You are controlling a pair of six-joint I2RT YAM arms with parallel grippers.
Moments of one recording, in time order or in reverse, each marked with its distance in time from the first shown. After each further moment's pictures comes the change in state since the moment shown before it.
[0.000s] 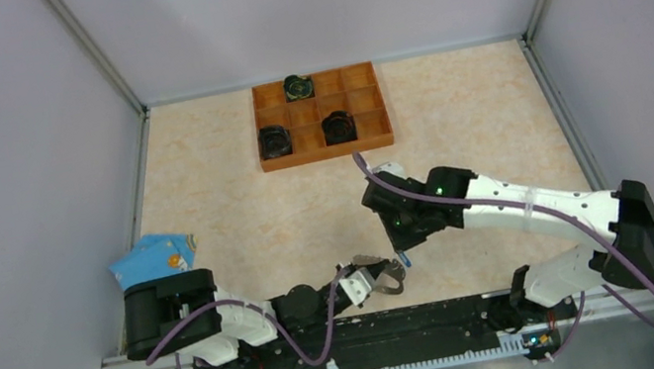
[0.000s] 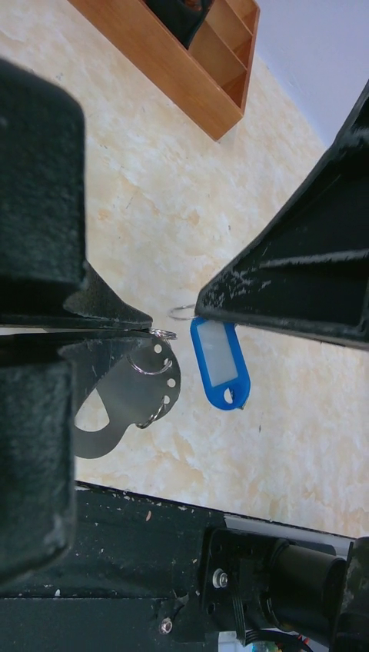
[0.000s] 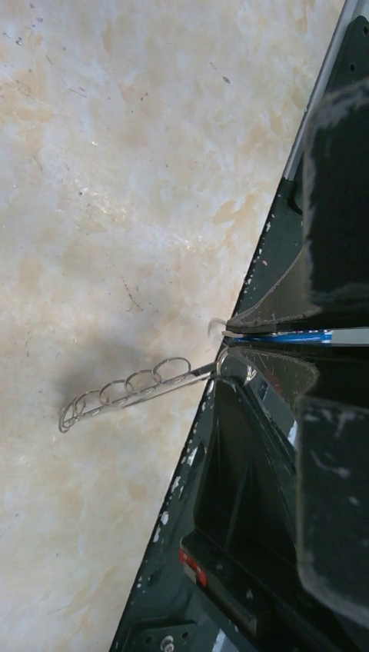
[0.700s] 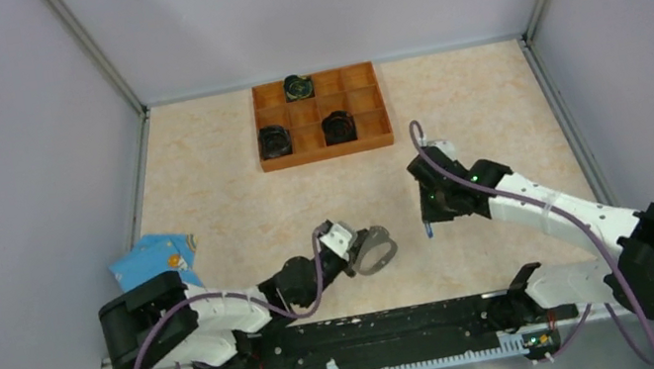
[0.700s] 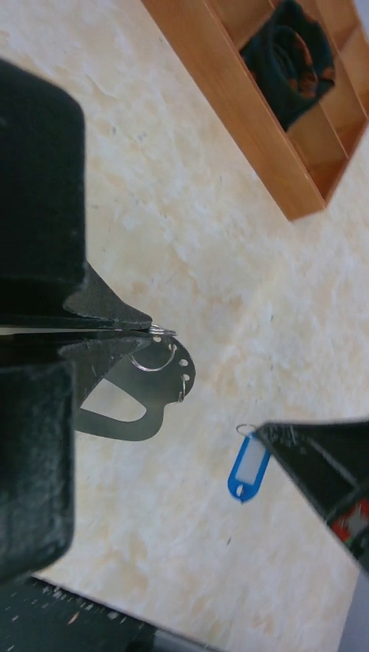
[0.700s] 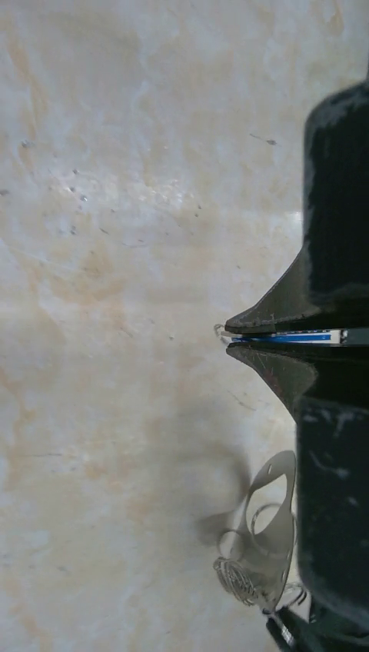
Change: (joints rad) left arm 0.174 -0.106 0.029 -0.181 -0.043 -0.174; right arm -0.317 -0.116 -0.269 0.205 0.042 -0.022
